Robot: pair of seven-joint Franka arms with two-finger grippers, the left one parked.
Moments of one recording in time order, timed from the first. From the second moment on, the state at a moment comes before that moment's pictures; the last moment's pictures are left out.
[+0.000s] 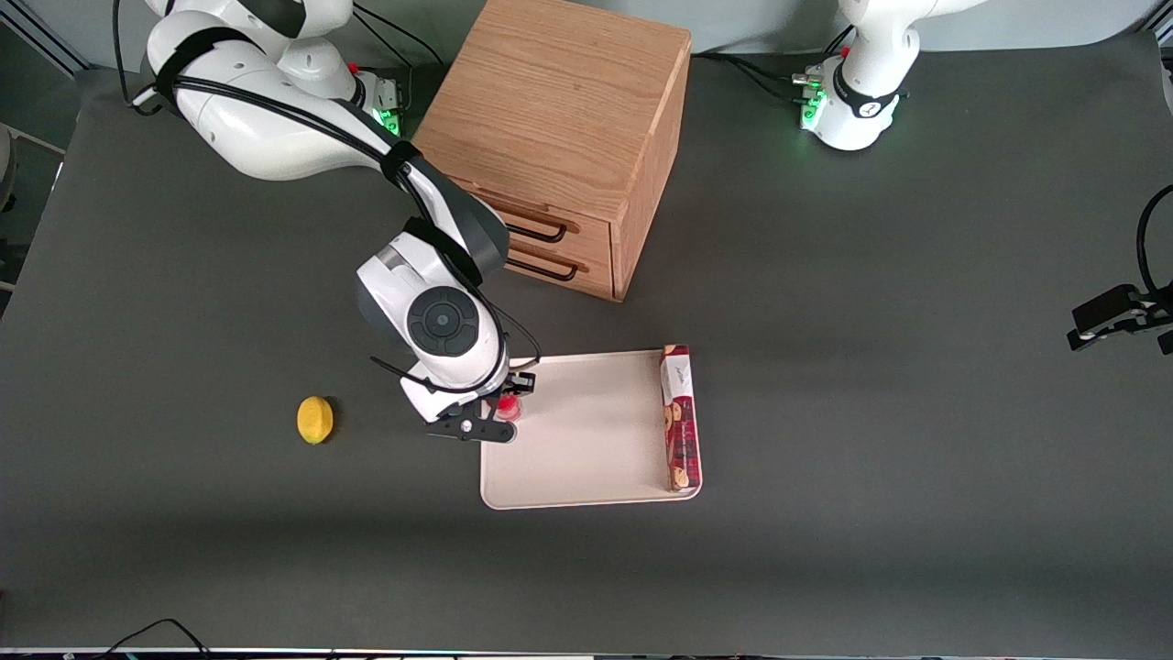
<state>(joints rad) 0.15 0.80 0.58 -1.24 -0.44 1.83 0.89</state>
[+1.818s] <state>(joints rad) 0.00 -0.06 0.12 -1.68 -0.03 1.64 0.15</state>
